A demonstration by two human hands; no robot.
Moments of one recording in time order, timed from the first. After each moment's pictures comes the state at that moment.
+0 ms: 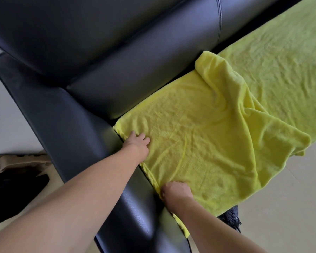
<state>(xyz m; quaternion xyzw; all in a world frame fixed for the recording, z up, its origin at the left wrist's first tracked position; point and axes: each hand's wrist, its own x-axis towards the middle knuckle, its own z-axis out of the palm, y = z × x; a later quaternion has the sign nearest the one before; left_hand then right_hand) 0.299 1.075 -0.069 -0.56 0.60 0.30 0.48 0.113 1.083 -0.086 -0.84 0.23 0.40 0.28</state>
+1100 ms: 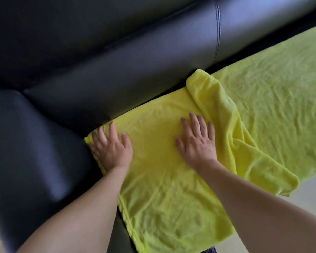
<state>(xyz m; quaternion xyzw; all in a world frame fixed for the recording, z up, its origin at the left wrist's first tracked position) 0.293 1.052 -0.158 -0.98 0.09 0.12 -0.11 0.145 0.873 -0.115 -0.94 0.32 0.08 0.10</state>
